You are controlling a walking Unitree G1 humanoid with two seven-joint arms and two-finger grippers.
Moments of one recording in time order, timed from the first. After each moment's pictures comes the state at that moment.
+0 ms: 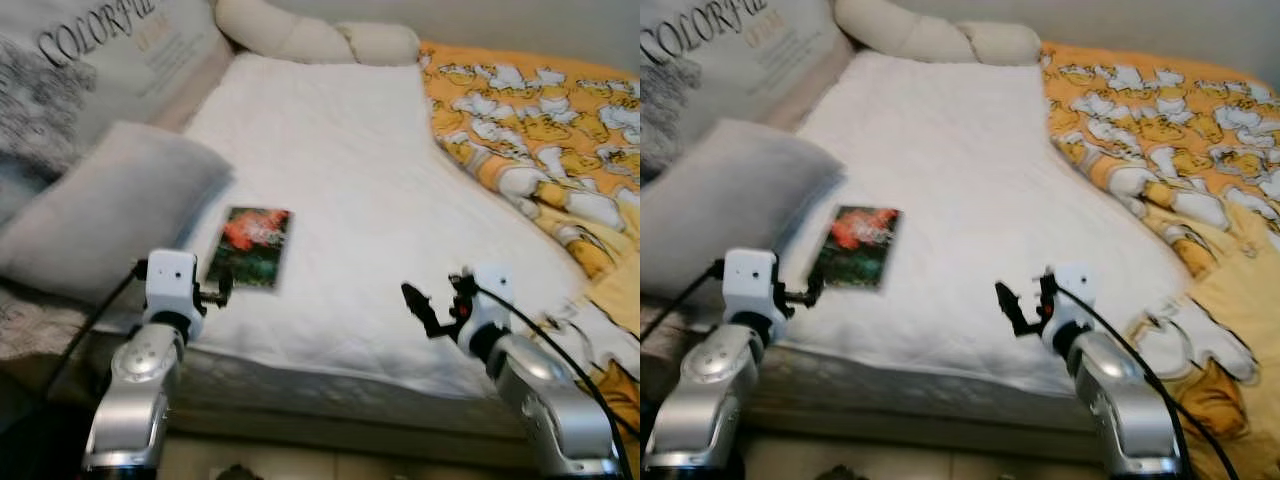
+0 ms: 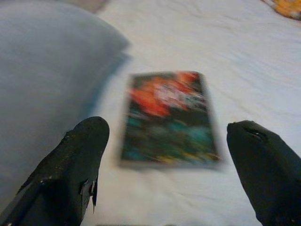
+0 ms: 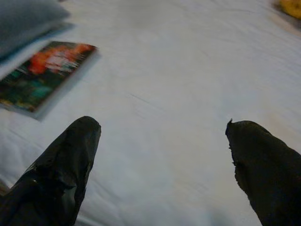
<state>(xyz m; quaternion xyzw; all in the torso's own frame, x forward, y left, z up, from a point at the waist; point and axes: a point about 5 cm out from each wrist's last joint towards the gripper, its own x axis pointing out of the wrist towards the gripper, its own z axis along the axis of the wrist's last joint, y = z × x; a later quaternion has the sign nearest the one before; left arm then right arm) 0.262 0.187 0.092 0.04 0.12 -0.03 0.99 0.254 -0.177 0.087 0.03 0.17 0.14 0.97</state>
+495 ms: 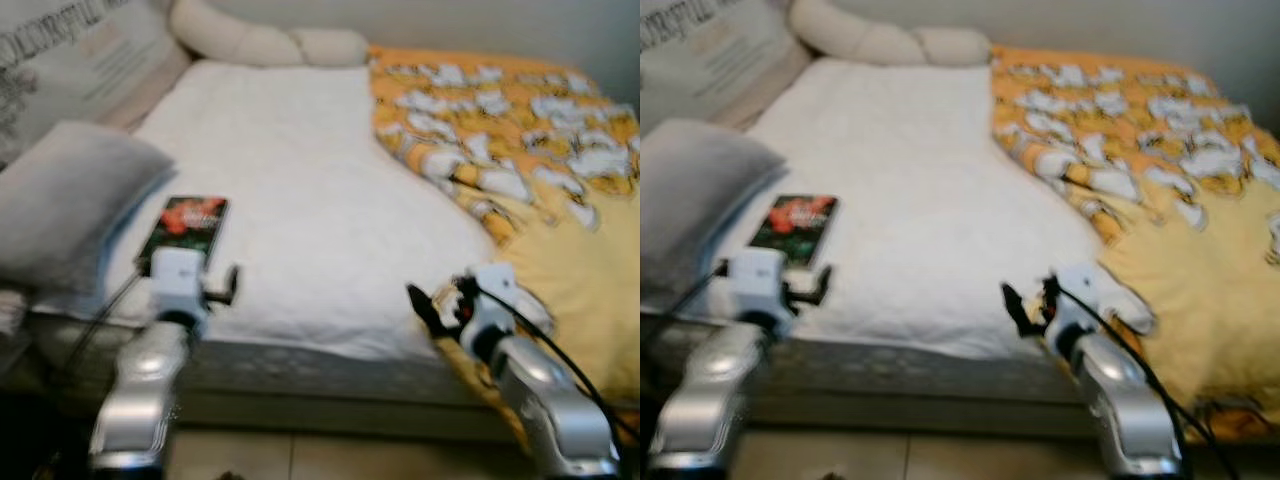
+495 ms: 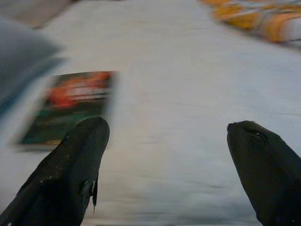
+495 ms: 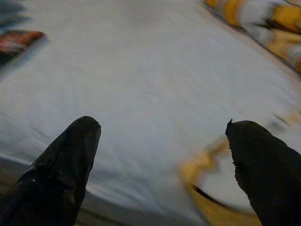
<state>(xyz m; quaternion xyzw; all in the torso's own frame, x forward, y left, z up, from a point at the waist) 0.263 0.175 0.096 0.03 0.12 -0.04 0.99 0.251 -0.184 0.079 0.02 0.18 0.12 0.97</state>
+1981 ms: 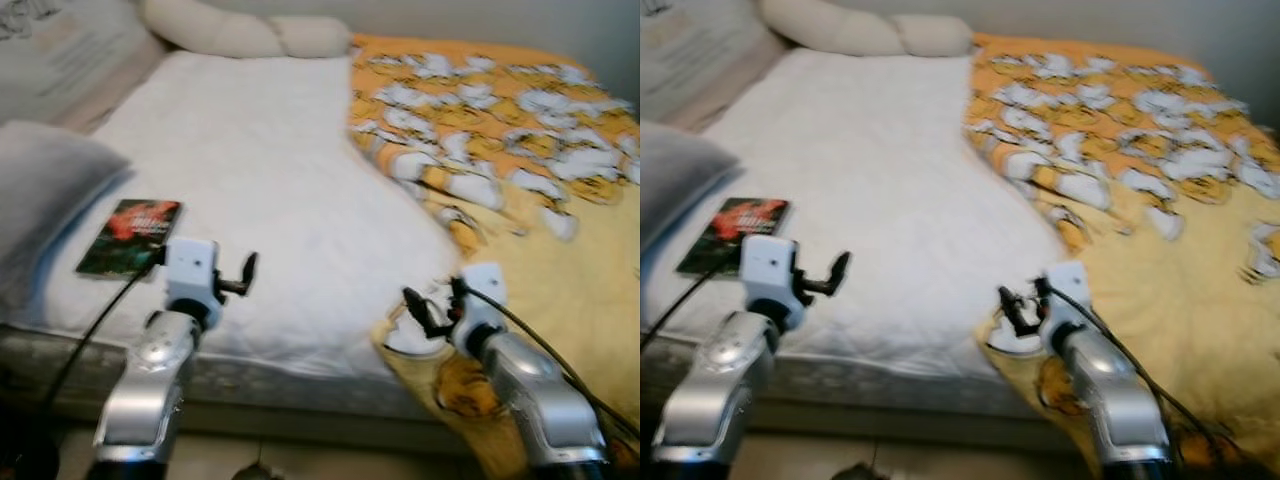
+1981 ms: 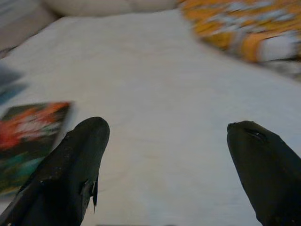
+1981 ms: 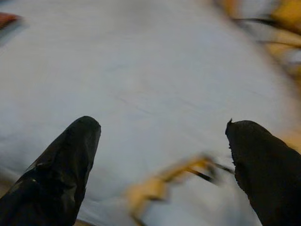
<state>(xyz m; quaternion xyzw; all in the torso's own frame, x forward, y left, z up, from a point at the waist) 0.264 0.185 0.108 0.05 0.09 -0.05 0.99 0.263 -0.154 0.074 0.01 0.20 0.17 0.97</state>
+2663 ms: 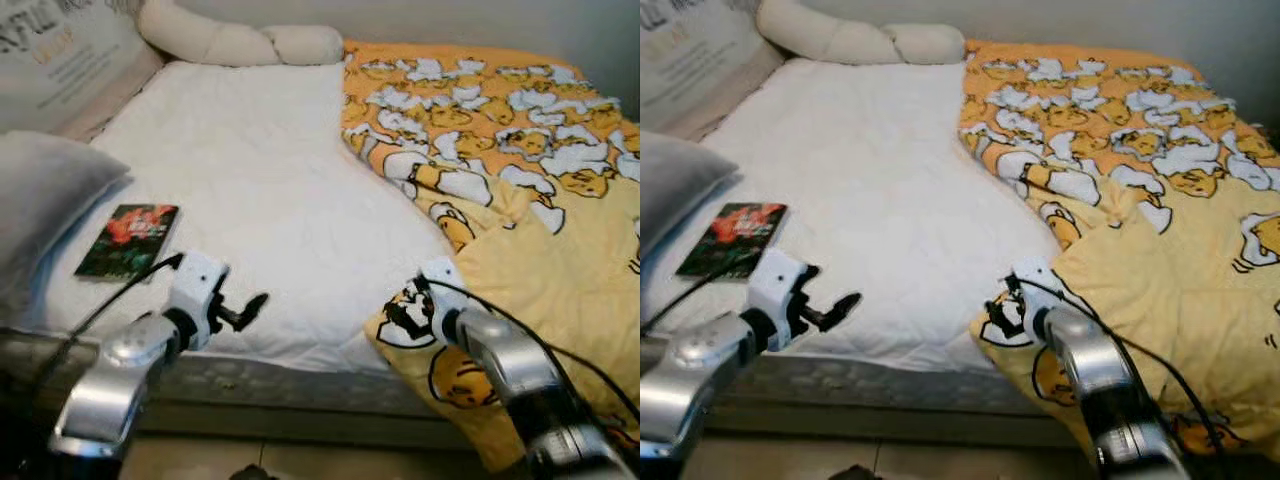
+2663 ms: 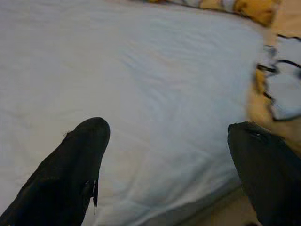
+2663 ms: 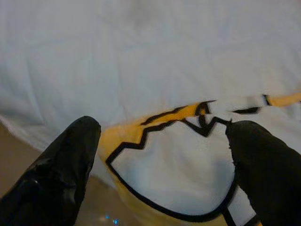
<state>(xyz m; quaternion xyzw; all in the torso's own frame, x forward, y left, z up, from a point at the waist) 0.260 0.183 0.108 0.11 0.19 -0.27 0.94 0.306 -0.165 0.041 -0.09 0.32 0.20 0.92</state>
